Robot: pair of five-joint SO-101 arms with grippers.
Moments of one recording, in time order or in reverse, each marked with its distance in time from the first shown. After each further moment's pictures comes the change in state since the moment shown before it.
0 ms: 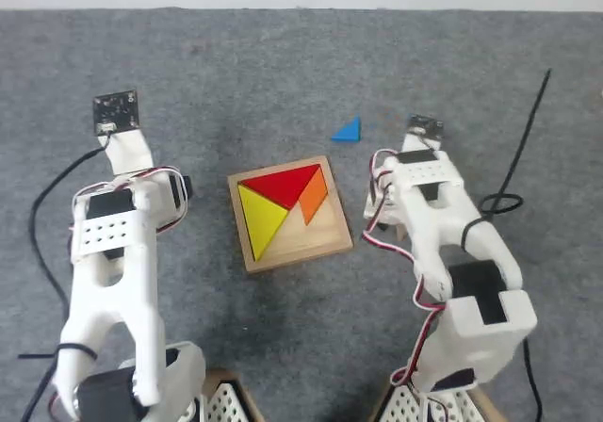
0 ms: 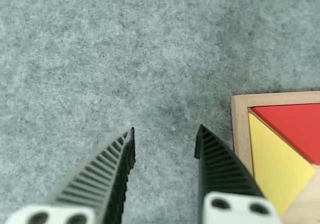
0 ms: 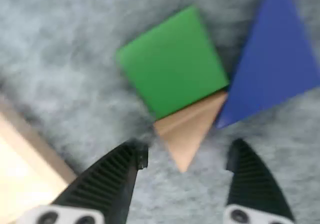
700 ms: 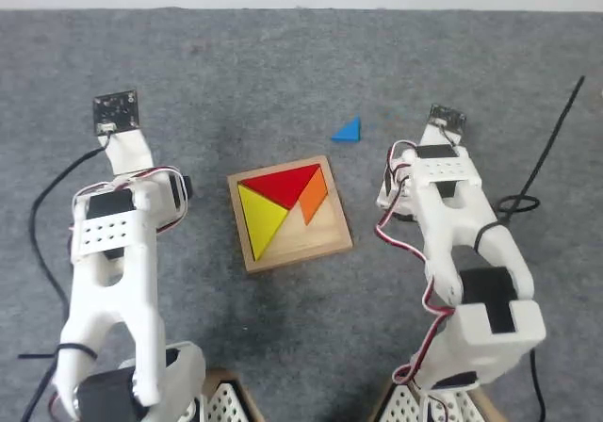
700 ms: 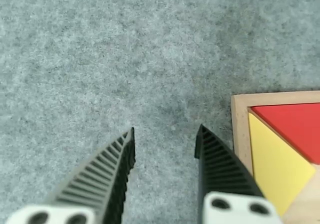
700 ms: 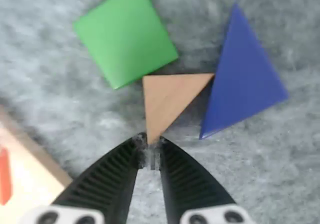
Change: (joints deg) left arm 0.0 0.0 0.0 0.0 0.0; right arm 2.2 -5.6 -0.3 -0.1 -0.1
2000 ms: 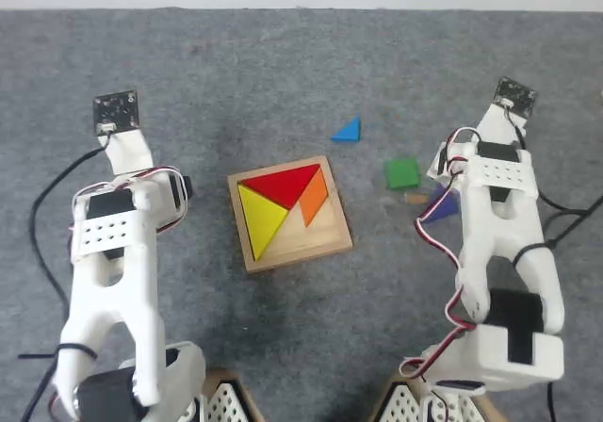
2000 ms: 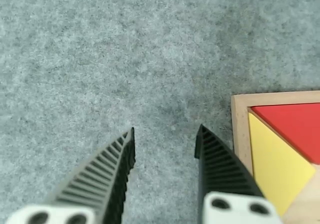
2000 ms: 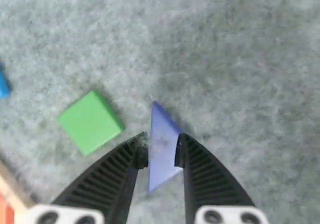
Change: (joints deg) left arm 0.0 0.0 0.0 0.0 0.0; right arm 12.7 -6.8 -0.5 -6.1 7.4
